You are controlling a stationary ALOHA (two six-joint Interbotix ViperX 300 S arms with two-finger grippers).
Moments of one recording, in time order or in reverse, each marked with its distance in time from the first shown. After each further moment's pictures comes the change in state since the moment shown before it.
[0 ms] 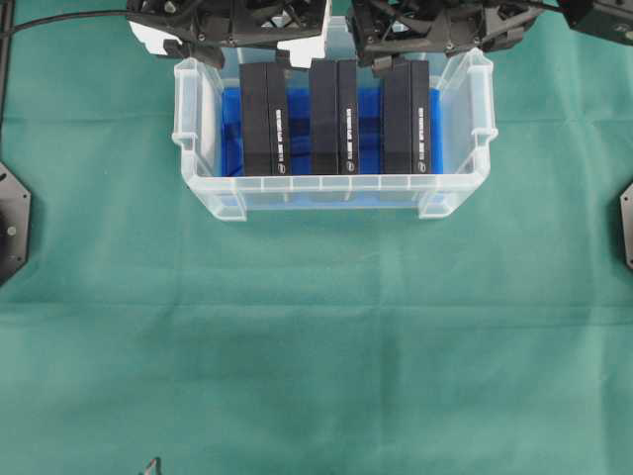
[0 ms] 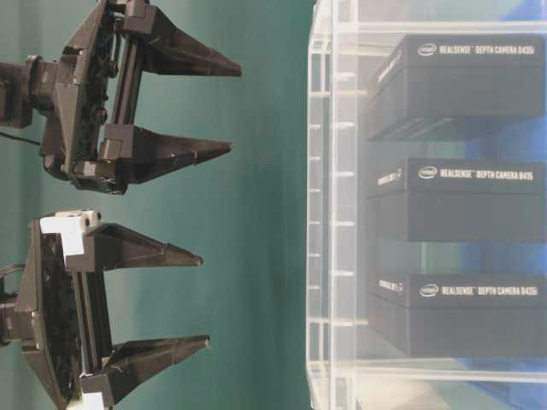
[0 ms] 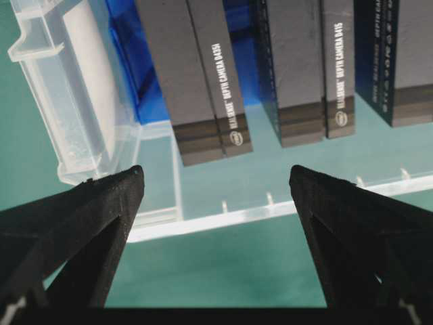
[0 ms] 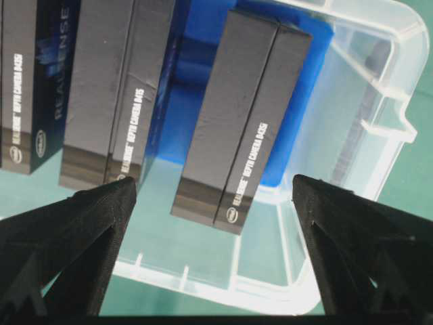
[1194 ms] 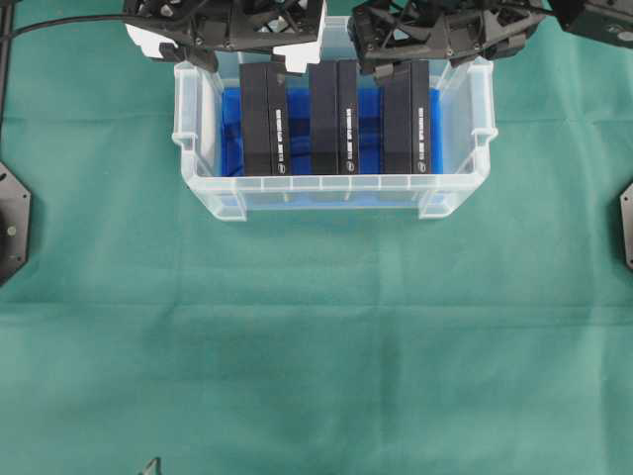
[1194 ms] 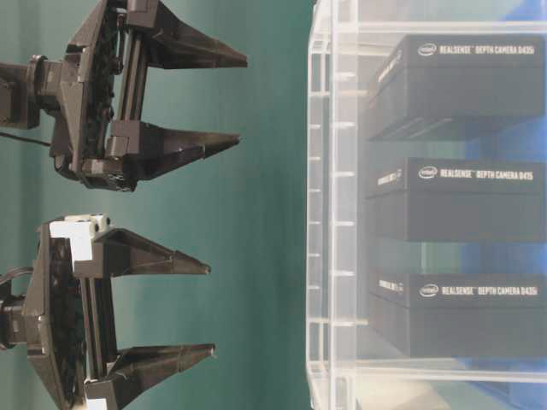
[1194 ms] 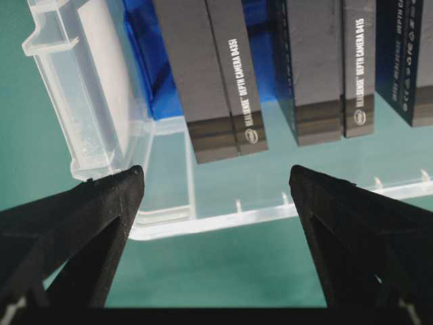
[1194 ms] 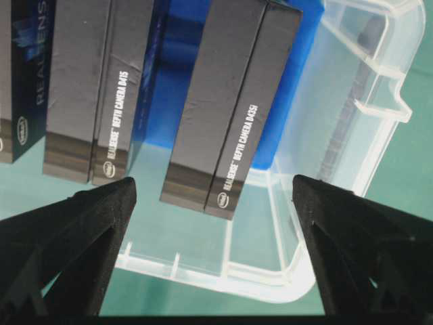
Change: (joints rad) left arm 0.000 0.000 0.017 0.000 0.014 0.000; right arm 0.002 0.009 0.000 0.021 0.038 0.006
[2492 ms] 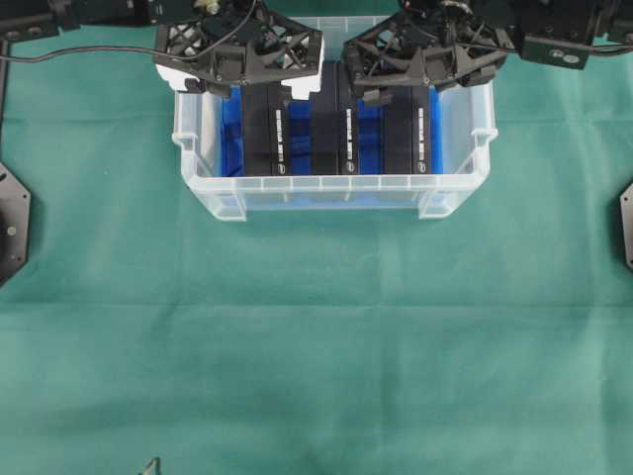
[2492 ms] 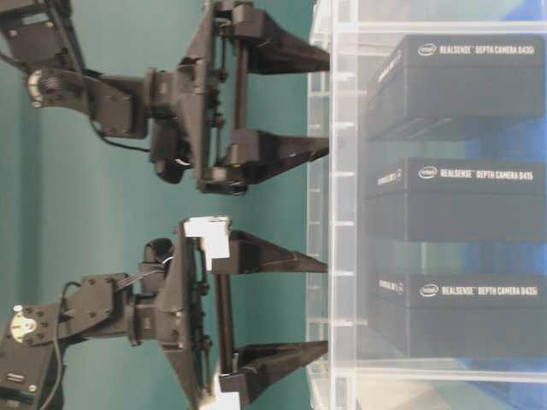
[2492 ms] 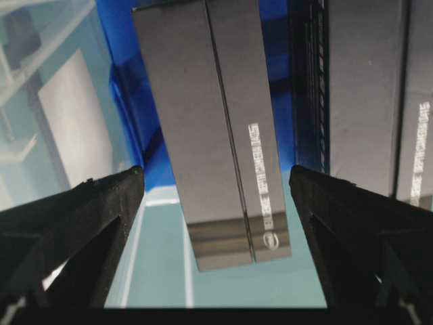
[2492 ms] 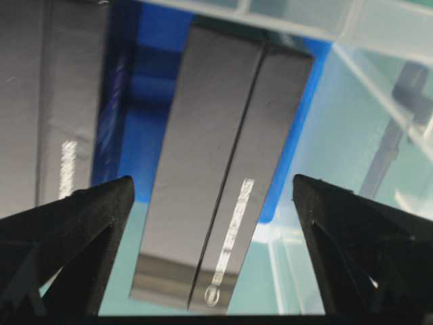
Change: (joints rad) left arm 0.035 0.021 0.288 0.005 -0.319 -0.009; right arm -0.043 0.061 0.209 0.015 -0.233 0.005
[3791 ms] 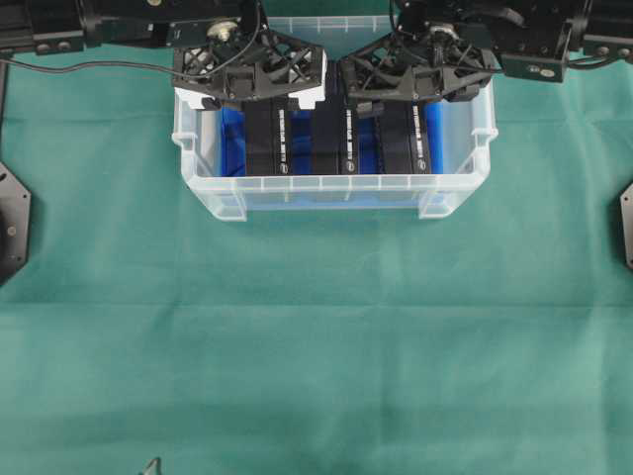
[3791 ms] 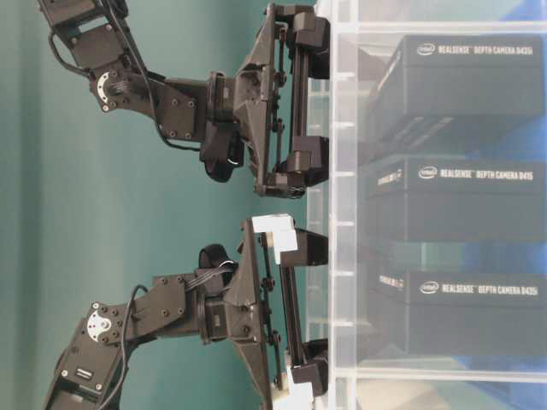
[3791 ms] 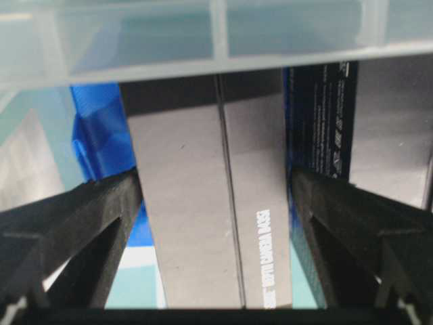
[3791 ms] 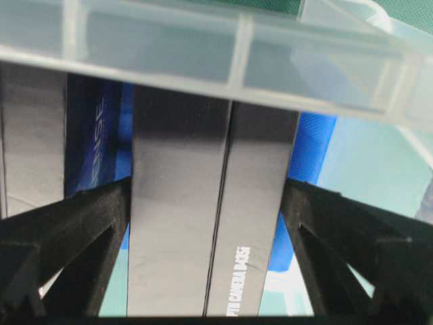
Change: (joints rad) left arm 0.018 0.048 0.117 -0.011 -0.147 -0.035; right arm -0.012 0.055 0.089 0.012 -0.153 0.028
